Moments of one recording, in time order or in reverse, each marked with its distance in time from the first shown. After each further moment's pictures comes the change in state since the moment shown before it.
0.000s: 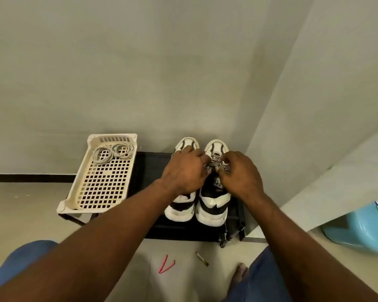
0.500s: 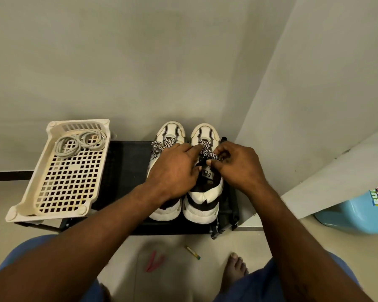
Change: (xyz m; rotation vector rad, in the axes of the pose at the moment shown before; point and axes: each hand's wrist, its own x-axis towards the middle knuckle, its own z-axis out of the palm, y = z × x) left_hand -0.002 0.009 0.038 -0.196 -0.014 -0.051; right_hand 0.001 0.027 0.008 0.263 -0.022 0.155
